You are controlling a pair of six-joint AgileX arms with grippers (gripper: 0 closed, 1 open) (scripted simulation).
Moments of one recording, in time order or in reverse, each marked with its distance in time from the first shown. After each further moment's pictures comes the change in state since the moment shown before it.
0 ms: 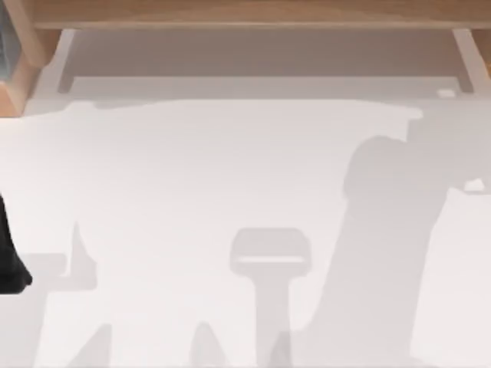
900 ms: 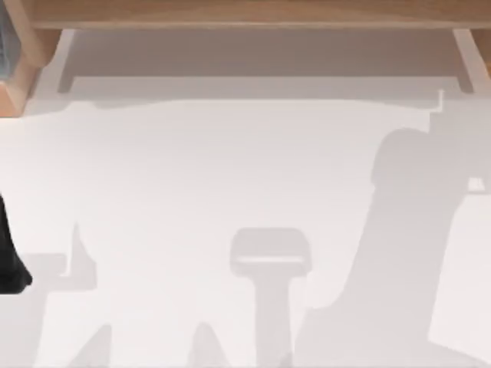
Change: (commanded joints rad) left arm 0.000 0.000 0.000 0.000 0.000 0.000; right arm 0.002 0.057 0.016 0.058 0.009 -0.056
